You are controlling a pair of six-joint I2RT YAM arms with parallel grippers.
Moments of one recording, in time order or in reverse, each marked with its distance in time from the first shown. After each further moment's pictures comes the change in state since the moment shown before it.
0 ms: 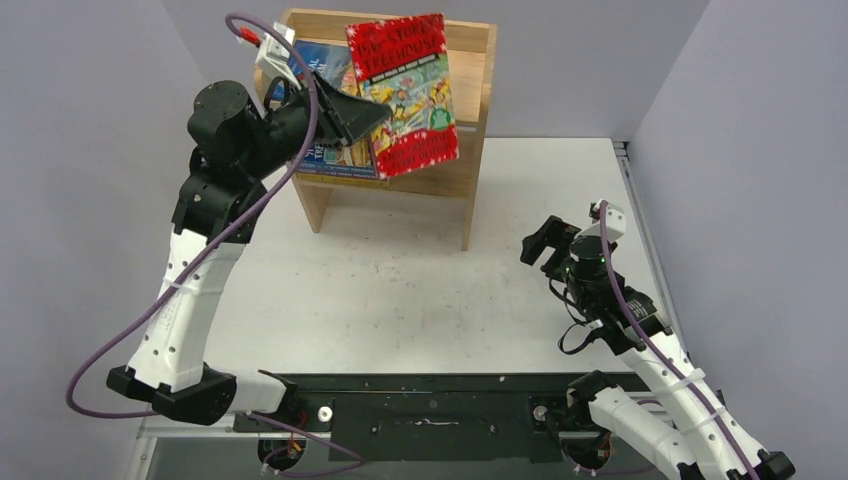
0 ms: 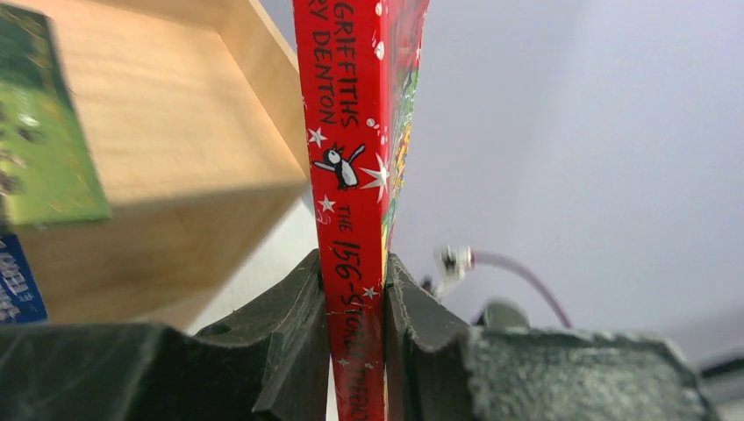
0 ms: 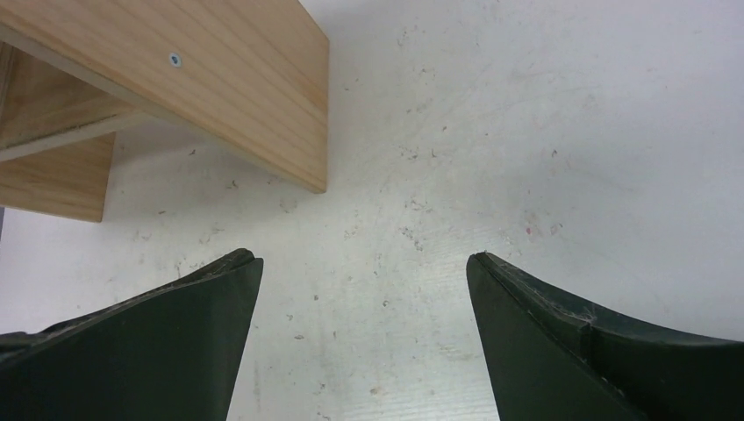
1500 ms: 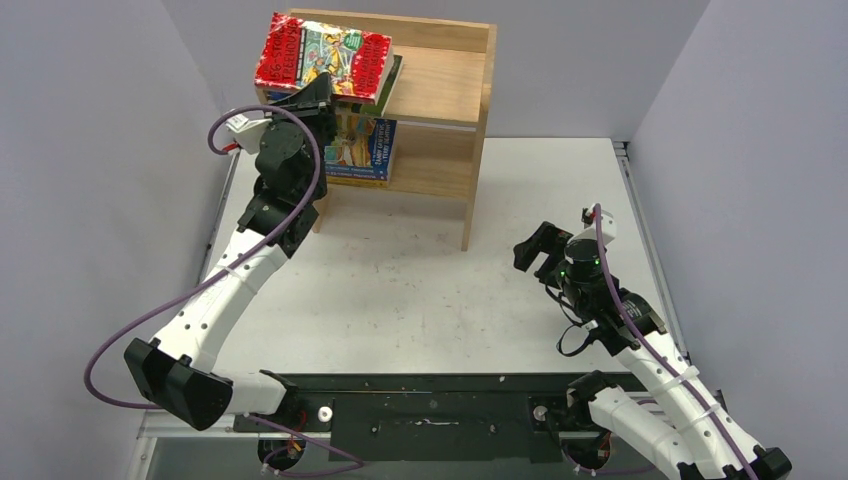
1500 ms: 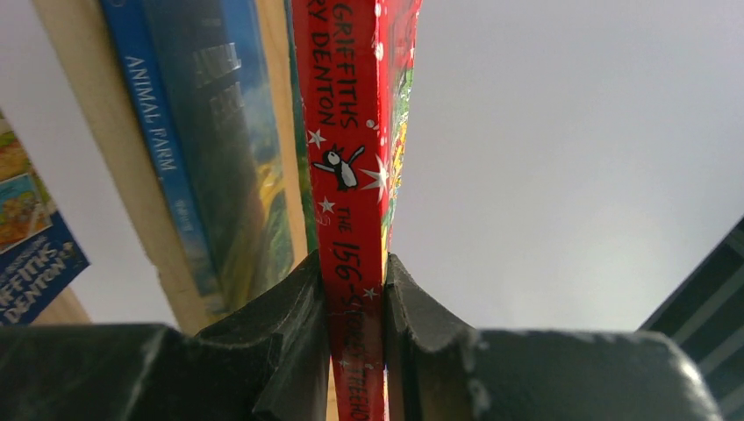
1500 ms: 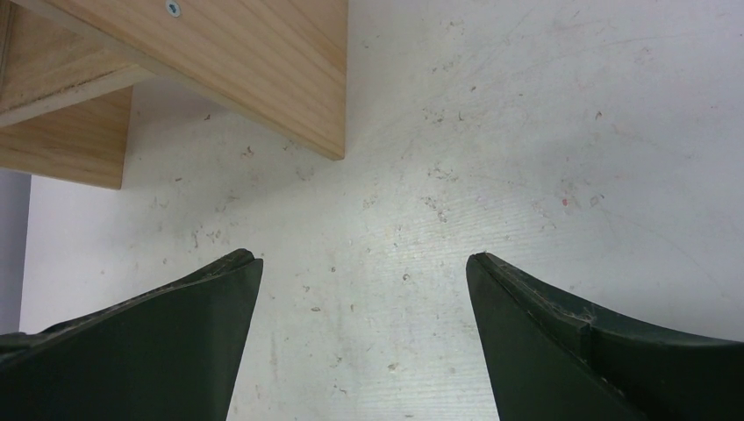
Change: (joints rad) left arm -0.068 0.001 -0.458 0.623 -1.147 -0.786; right arm 0.000 0.002 -0.058 0.011 -0.085 0.056
